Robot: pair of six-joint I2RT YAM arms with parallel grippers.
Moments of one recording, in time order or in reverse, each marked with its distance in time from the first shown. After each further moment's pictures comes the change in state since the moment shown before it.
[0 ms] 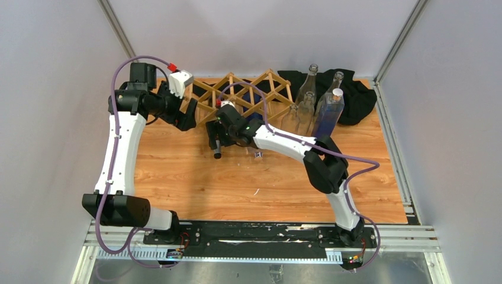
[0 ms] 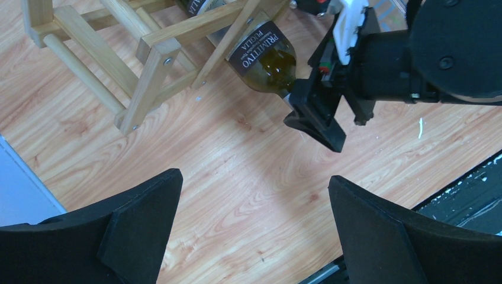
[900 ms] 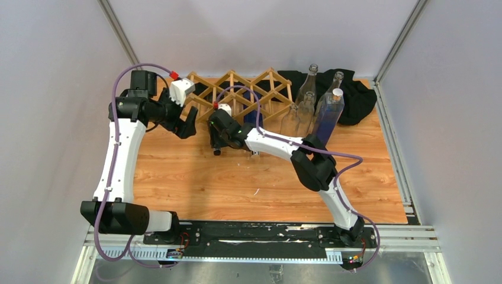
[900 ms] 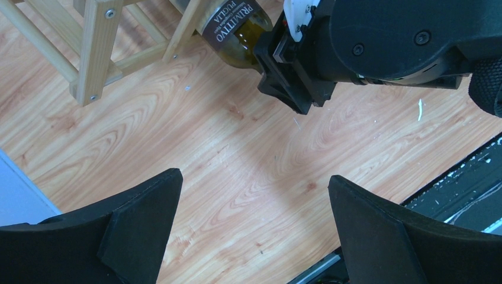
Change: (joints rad) left arm 0.000 -0.061 -0.088 0.000 0.015 0.045; right arm 0.013 0.127 0.086 0.036 0.093 0.076
